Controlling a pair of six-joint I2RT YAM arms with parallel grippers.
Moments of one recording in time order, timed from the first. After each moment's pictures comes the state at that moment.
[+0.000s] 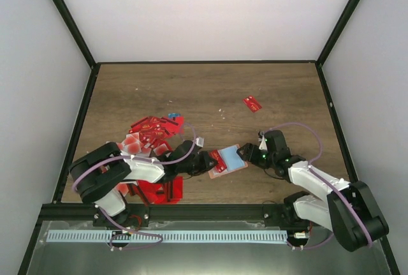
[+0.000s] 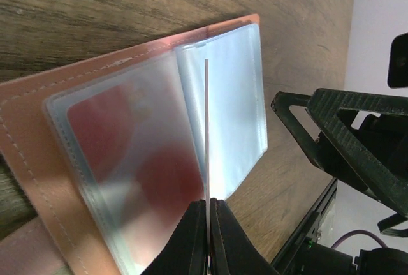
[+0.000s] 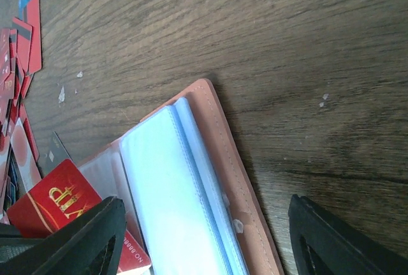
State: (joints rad) left arm -0.98 1.60 0.51 0.49 0.21 -1.27; right arm 0.37 1.09 0.31 -0.05 -0.34 0.72
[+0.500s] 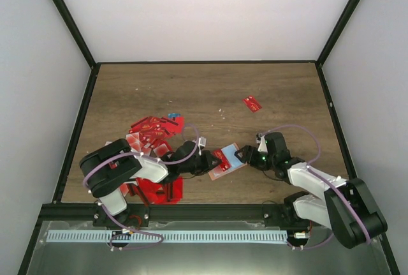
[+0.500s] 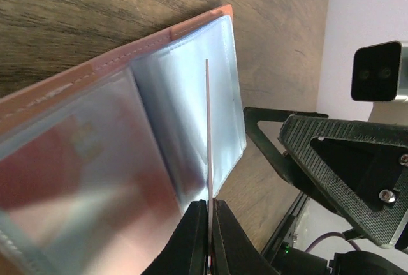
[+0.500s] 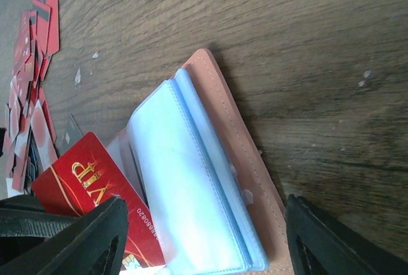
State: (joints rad) left arm -0.98 1.71 0.51 0.66 0.23 -1.33; right arm 0.37 1.12 0.27 0.04 -0.42 0.72
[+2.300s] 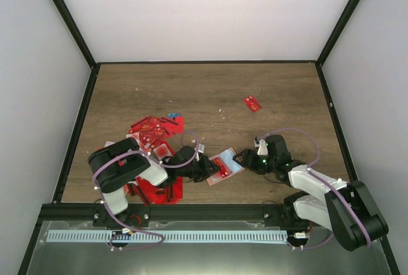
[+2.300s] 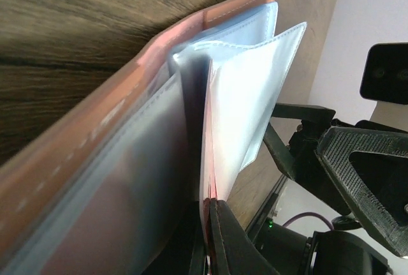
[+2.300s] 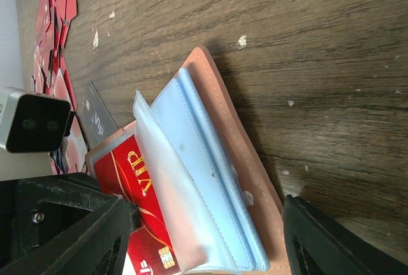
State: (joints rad) left arm -0.98 1.78 0.43 0.85 0.32 -1.50; right arm 0.37 1.10 0.23 0.05 -0.55 0.75
